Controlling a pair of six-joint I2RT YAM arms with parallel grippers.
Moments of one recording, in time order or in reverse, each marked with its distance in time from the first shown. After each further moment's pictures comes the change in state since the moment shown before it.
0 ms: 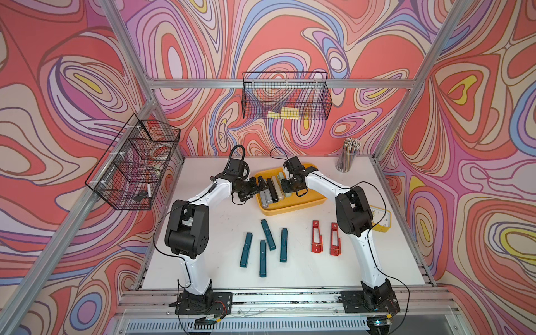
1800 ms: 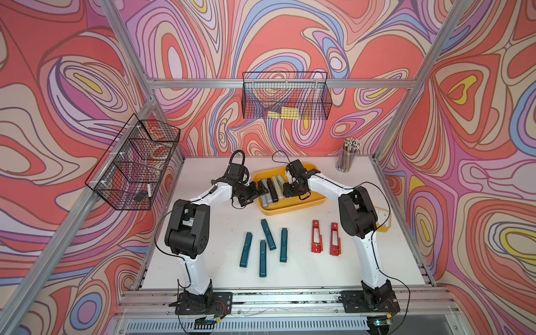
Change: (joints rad) left arm 0.000 -0.002 -0.073 0.037 0.026 -0.019; right arm -0.003 -0.084 -0.124 -0.001 -0.015 0.011
